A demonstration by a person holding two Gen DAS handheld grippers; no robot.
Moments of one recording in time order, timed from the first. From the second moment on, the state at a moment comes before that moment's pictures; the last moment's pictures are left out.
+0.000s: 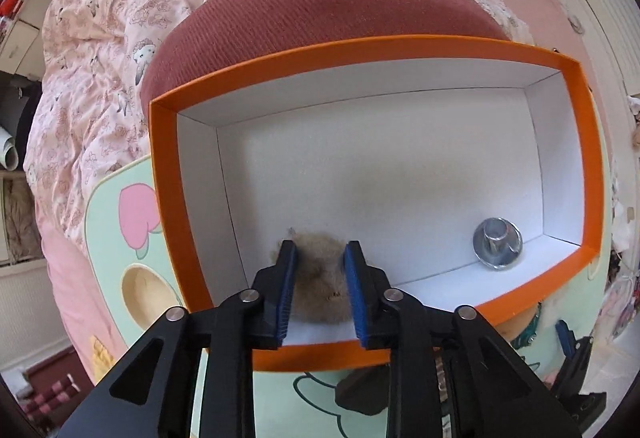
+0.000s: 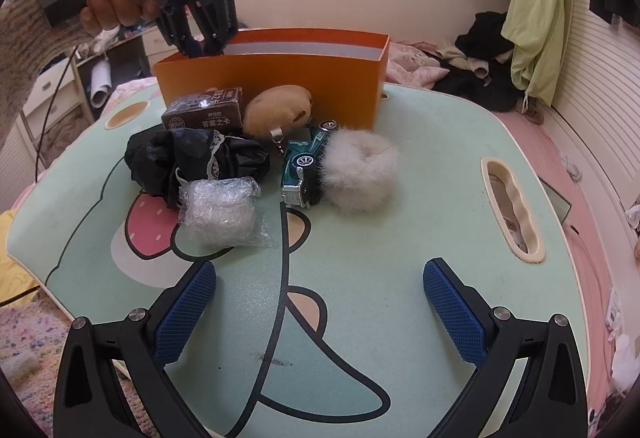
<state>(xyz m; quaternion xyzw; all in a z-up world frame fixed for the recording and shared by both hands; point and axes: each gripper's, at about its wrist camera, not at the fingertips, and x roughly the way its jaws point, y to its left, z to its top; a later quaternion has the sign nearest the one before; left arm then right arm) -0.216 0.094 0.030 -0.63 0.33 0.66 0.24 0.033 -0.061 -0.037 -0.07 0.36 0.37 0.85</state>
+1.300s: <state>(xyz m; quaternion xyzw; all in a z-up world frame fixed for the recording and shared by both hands) -0.138 0.007 0.063 -0.52 0.29 0.72 0.37 0.032 -0.059 -0.036 -0.06 0.36 0.36 0.86</state>
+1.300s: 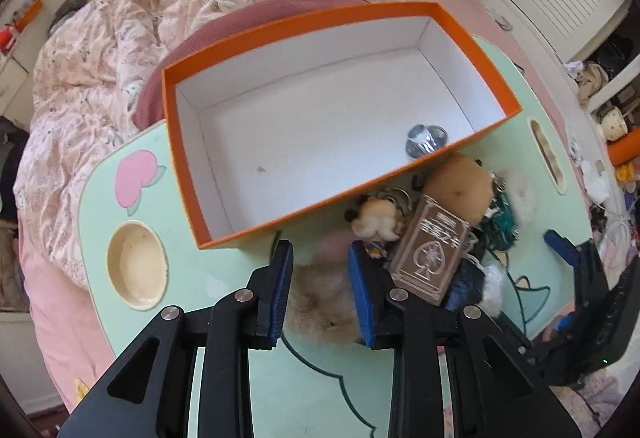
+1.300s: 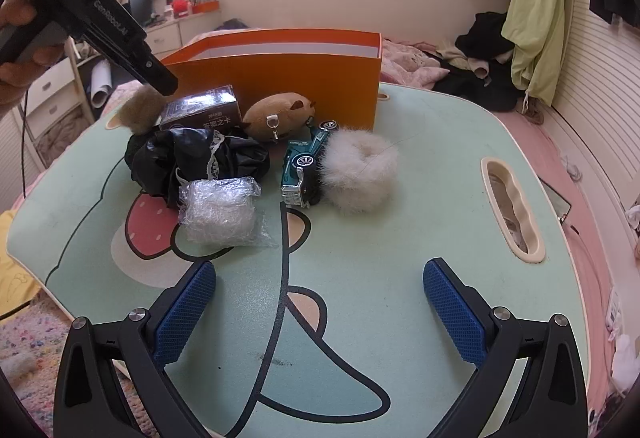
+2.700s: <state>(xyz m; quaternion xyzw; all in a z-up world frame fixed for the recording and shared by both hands) -0.051 -0.080 -0.040 -0.37 0.19 0.84 0.36 0.034 -0.058 -0.037 -0.05 0.36 0.34 0.87</state>
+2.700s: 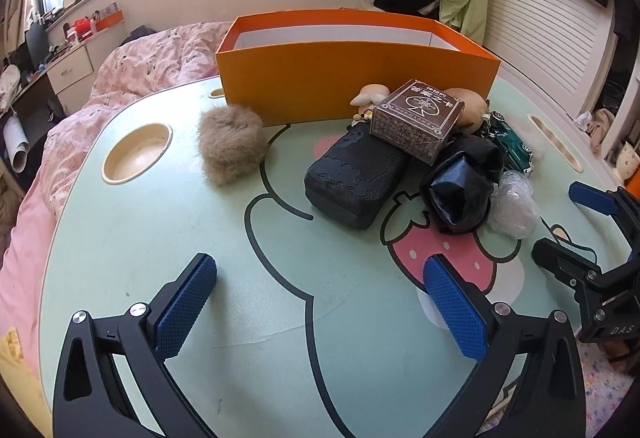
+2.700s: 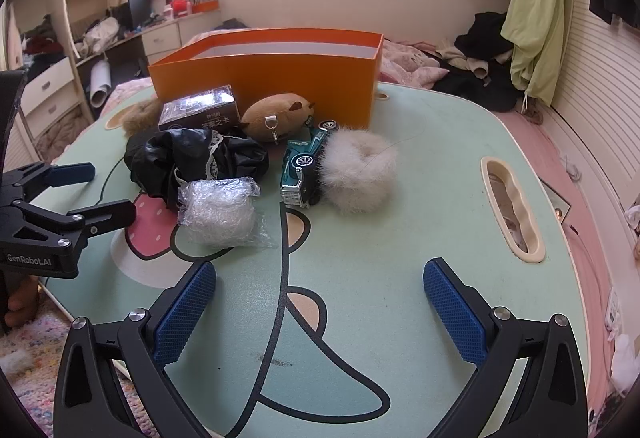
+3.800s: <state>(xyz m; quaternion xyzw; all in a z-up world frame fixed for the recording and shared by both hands) -0.045 -0.080 -0.027 -0.36 0.19 0.83 0.38 0.143 0.056 0.044 -0.10 0.41 0.32 0.85</state>
